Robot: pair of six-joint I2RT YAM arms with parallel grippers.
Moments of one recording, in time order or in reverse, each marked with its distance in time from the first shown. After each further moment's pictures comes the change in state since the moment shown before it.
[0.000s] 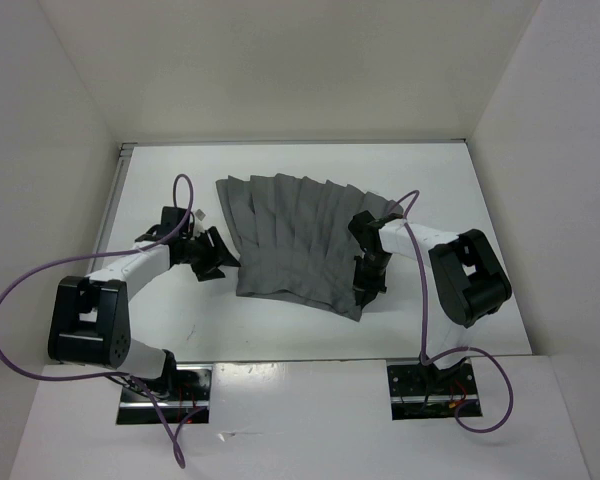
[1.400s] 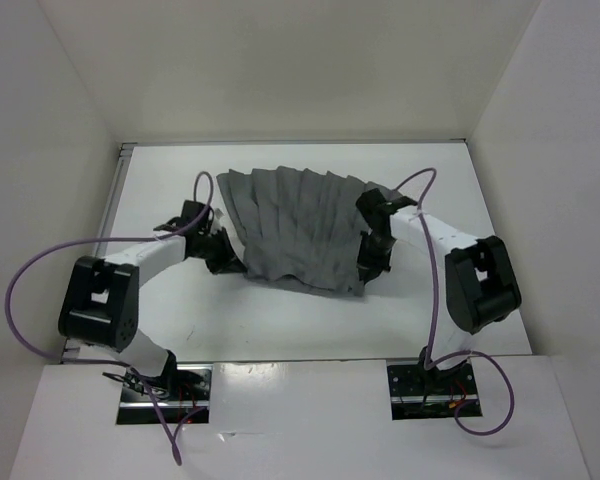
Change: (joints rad) left arm -0.131 0.157 0.028 0.031 0.002 -0.063; right arm -0.026 -0.043 0.096 -0.033 0.086 0.010
